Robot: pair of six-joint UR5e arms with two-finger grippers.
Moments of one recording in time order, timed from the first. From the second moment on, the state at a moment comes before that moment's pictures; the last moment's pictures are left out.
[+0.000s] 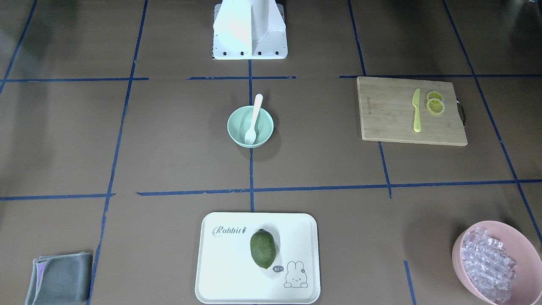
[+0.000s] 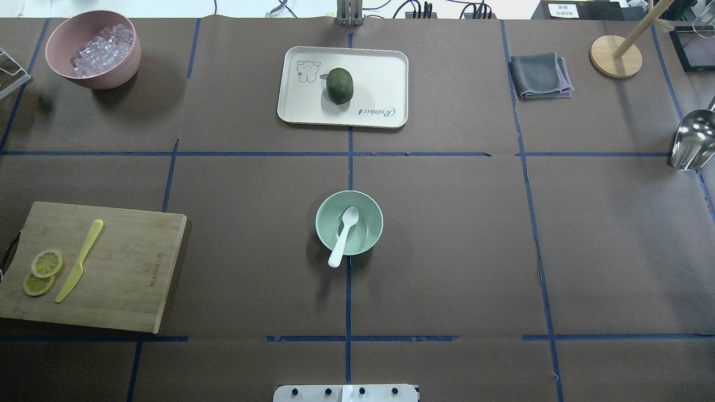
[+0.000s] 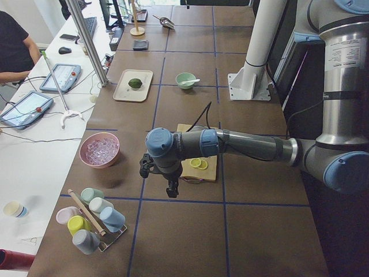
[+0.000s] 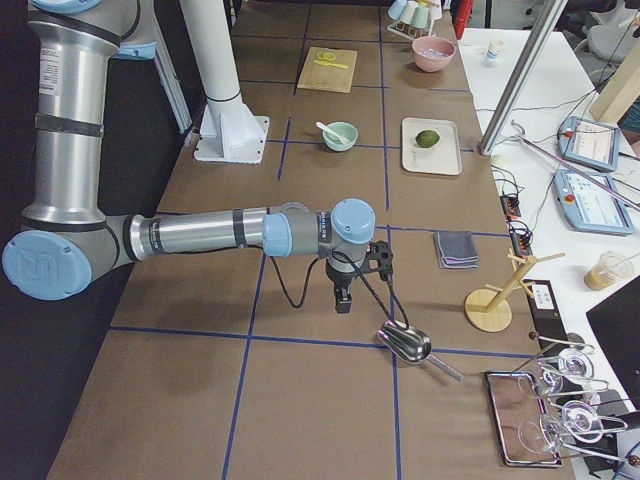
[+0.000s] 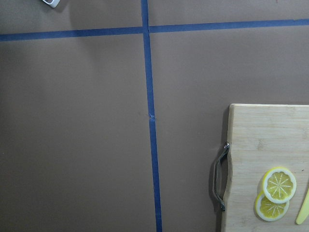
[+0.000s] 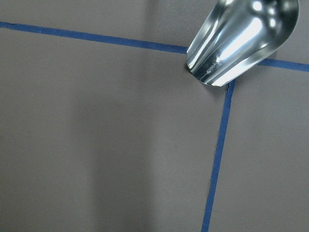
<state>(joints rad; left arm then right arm) -1.56 -1.49 -1.78 -1.29 -2.40 0.17 1.44 -1.71 1.83 -1.62 2.38 -0.01</state>
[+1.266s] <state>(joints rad) -1.56 -1.49 -1.77 -1.33 -2.33 0.17 1.44 -1.71 1.85 -1.62 2.35 -0.01</state>
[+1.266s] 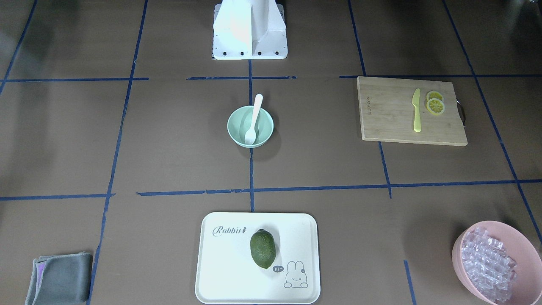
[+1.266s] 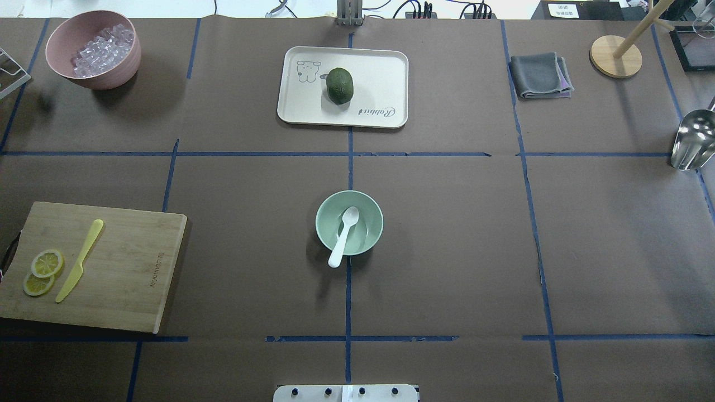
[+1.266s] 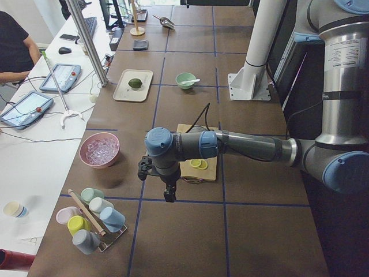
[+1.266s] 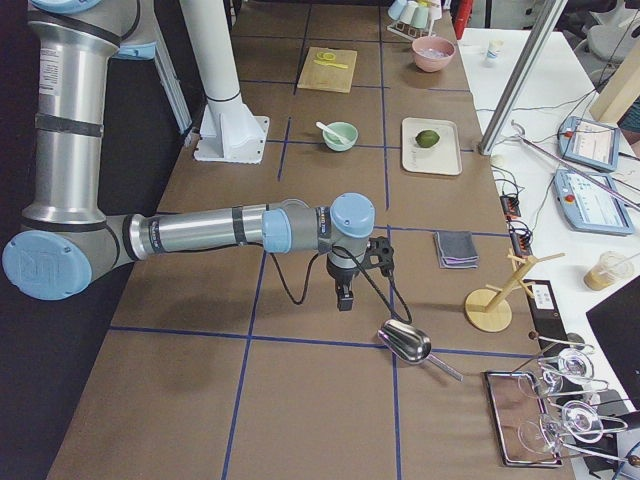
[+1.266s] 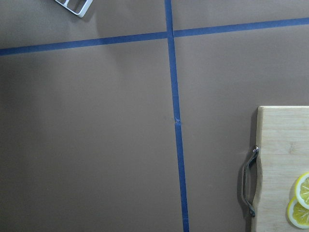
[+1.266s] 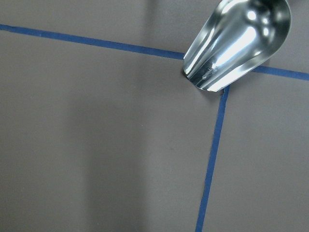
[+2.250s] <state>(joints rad) -1.56 -1.49 -1.78 -1.32 -2.33 0.17 1.44 -1.73 1.84 -1.62 2.33 -0.02</state>
